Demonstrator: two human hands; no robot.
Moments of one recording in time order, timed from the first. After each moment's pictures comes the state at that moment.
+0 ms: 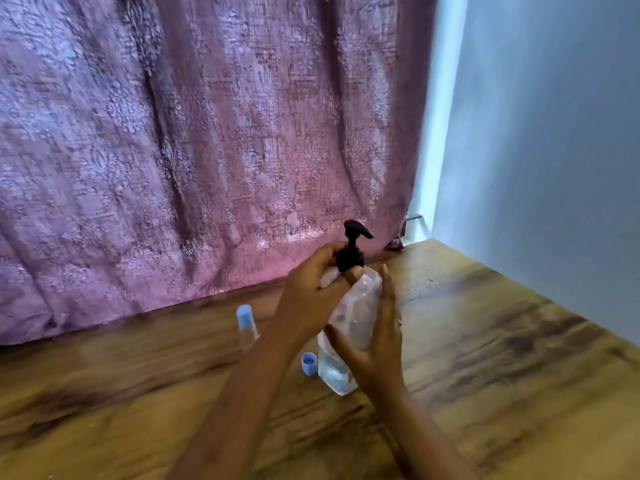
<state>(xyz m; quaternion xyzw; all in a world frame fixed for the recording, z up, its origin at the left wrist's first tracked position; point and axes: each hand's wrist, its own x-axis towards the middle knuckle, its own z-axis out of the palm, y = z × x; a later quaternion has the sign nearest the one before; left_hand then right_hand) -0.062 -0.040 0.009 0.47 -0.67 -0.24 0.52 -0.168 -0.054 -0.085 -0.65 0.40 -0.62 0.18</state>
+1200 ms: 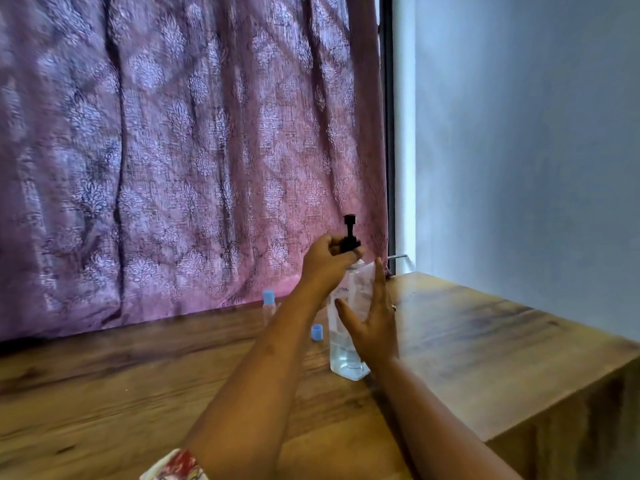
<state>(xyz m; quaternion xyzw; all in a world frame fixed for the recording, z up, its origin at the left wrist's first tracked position) -0.091 0.038 0.006 0.46 -0.60 -0.28 0.60 -0.174 0.010 -0.104 -0.65 0.32 -0.68 0.08</state>
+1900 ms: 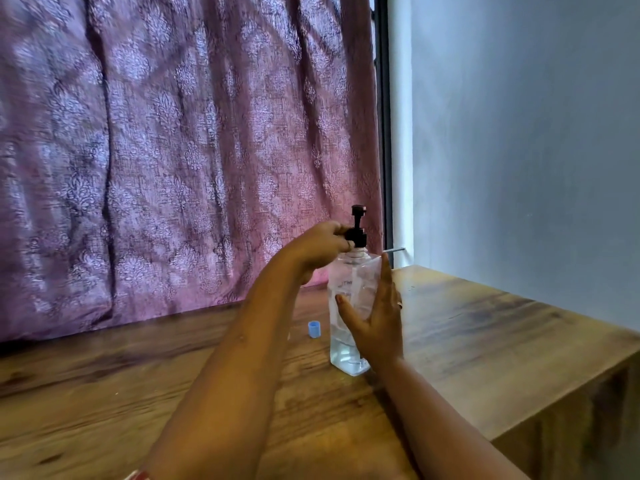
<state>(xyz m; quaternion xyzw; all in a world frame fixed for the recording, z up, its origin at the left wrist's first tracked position) -0.079 0.042 0.040 0.51 -0.68 -0.30 0.43 -0.177 0.012 -0.106 -0.63 0.37 -0.67 0.04</state>
